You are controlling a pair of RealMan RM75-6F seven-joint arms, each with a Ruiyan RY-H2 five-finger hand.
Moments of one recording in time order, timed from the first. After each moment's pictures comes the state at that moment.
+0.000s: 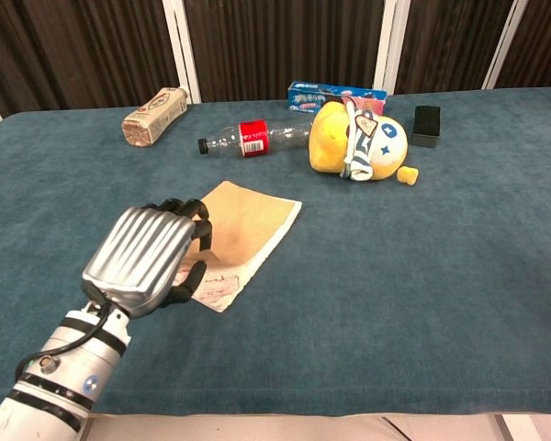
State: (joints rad) left arm -0.46 -2.22 -0.12 -0.81 1.54 1.44 0.49; right arm 0.09 -0.99 -0.15 -1.53 -1.82 1.46 0.04
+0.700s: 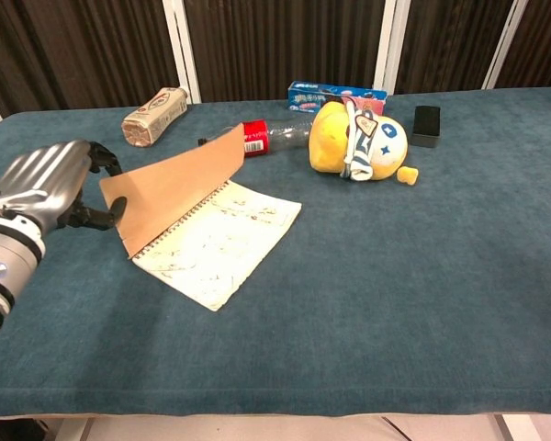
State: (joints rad) left arm -0.43 -1.93 -0.34 -1.35 1.22 1.35 0.61; right arm 0.09 -1.00 -0.15 -1.53 -1.82 1.46 0.01
